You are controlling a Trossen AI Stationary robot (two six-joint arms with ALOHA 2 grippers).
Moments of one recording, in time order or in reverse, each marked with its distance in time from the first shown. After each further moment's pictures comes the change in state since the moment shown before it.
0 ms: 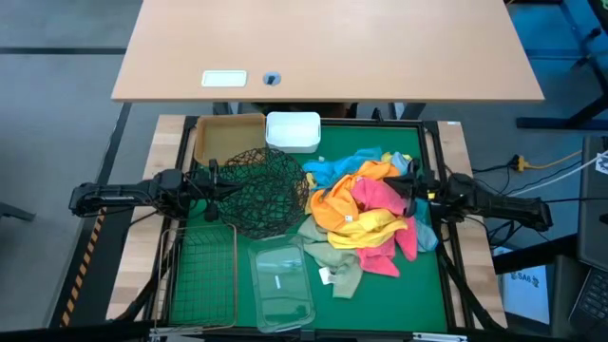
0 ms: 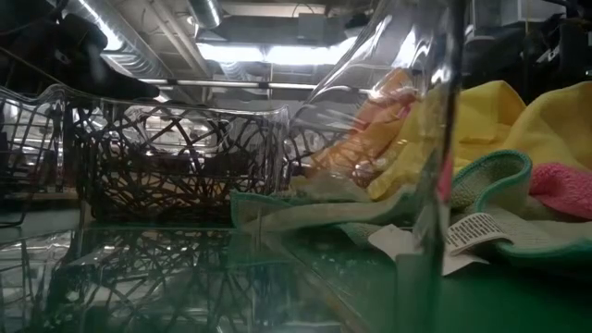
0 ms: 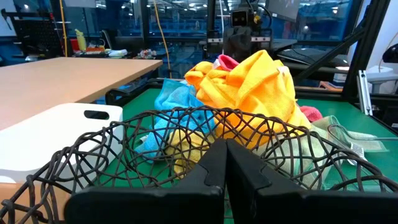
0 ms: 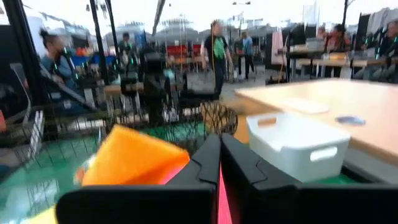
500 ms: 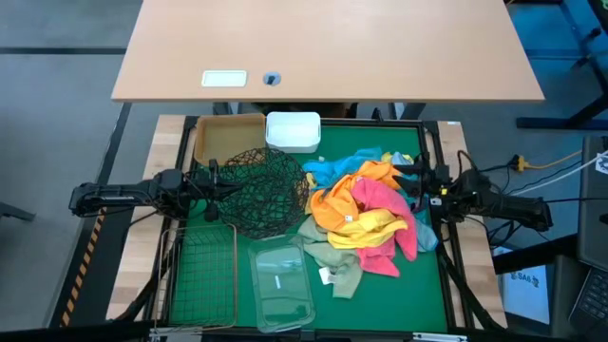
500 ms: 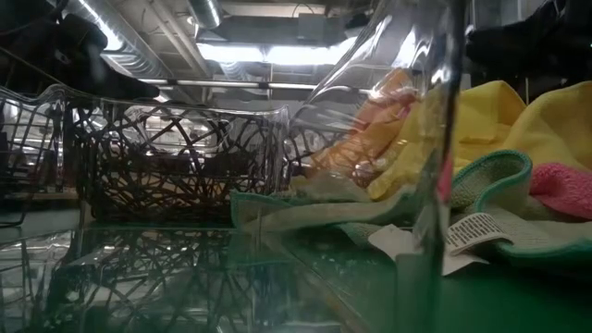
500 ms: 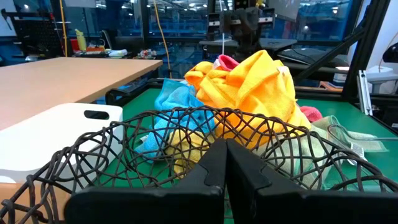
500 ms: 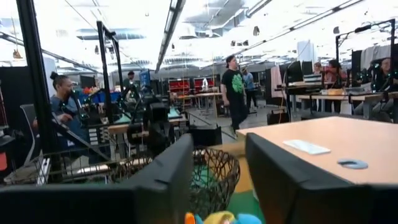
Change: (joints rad) left arm 0.000 0.000 0.000 0.000 0.000 0.000; right arm 0.000 0.001 0.081 0.066 0.000 0.000
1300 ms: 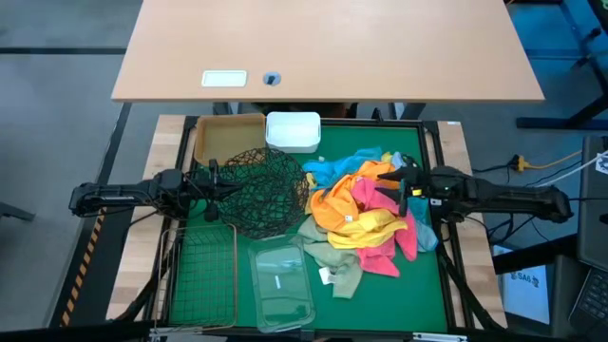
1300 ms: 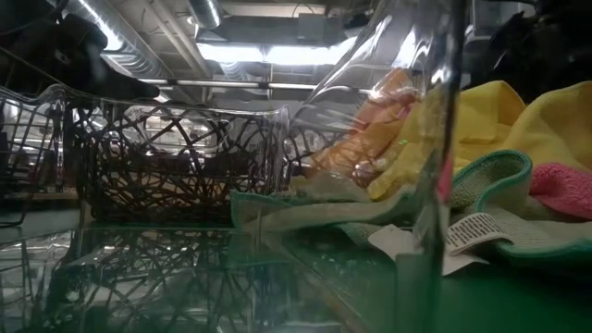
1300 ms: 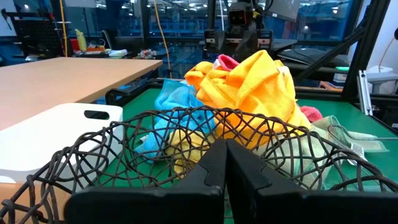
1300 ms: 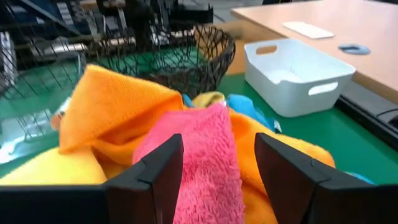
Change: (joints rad) left arm 0.000 0.000 0.000 0.000 0.000 0.000; right arm 0.000 0.366 0.155 -0.343 0.003 0.012
